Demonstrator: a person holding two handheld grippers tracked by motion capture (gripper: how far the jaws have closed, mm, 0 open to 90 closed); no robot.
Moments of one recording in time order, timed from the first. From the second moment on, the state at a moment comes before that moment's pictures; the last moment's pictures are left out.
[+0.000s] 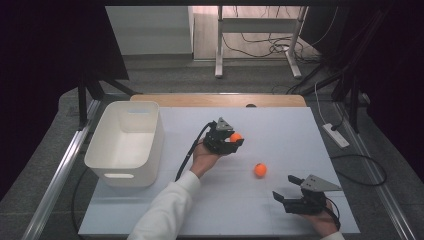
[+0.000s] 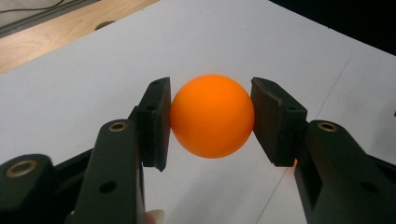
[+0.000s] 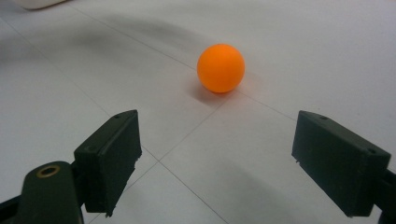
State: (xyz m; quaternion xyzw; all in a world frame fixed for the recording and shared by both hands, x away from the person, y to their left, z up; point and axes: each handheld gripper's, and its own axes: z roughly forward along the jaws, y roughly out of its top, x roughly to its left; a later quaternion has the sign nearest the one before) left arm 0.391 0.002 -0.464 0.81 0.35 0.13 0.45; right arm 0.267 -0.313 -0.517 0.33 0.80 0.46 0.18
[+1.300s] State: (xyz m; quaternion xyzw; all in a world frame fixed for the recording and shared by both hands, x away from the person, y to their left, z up) left arm 0.374 0.032 -0.453 0.79 0.36 0.13 0.48; right arm 0.267 -0.313 -0.517 0.33 0.80 0.46 0.19
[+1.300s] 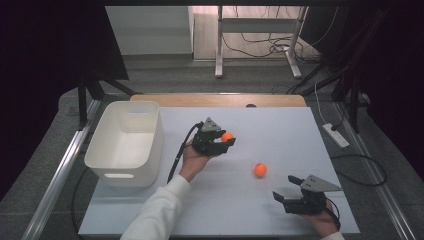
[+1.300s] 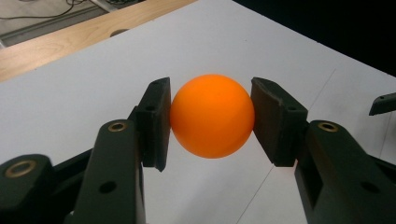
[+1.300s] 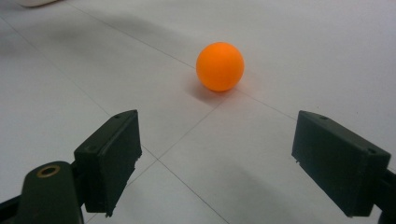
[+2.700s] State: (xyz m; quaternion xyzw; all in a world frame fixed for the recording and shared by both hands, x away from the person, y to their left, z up) left arm 0.349 0.058 -0.426 0.78 0.35 0.16 0.49; right arm 0.267 -0.312 -0.518 0.33 0.80 0.46 0.19
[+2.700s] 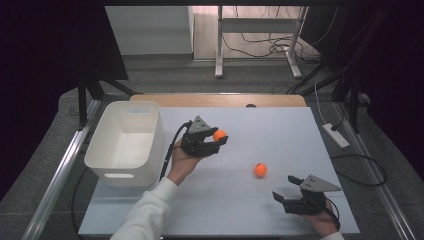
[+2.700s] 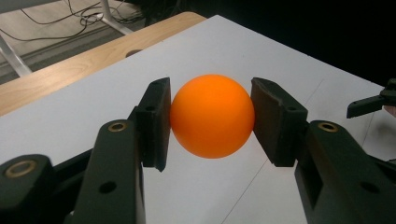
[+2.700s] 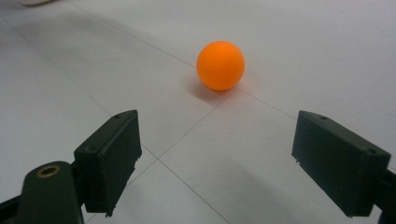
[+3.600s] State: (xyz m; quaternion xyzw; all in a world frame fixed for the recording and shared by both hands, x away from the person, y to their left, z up) left arm 0.330 0.096 -0.407 0.77 0.36 0.18 0.50; right arm 0.267 -0.312 -0.518 0.34 0.80 0.46 0.19
